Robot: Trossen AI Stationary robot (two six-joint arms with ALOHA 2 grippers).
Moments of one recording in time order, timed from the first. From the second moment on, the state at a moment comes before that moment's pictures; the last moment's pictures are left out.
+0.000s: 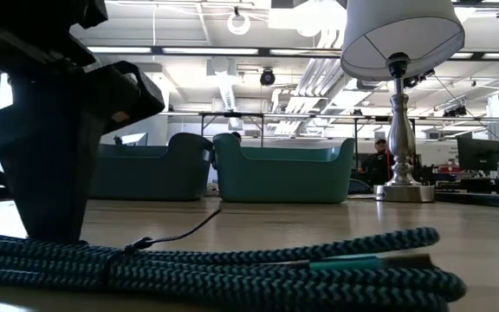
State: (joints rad) left arm -0.66 2.05 1.43 -0.48 -0.08 -0.52; right arm 0.92 1.91 2.33 -1.27 0.36 0.36
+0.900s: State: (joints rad) left arm -0.58 1.98 1.75 -0.72 -0.21 -0.36; right arm 0.97 1.88 2.33 -1.28 0.57 0.39
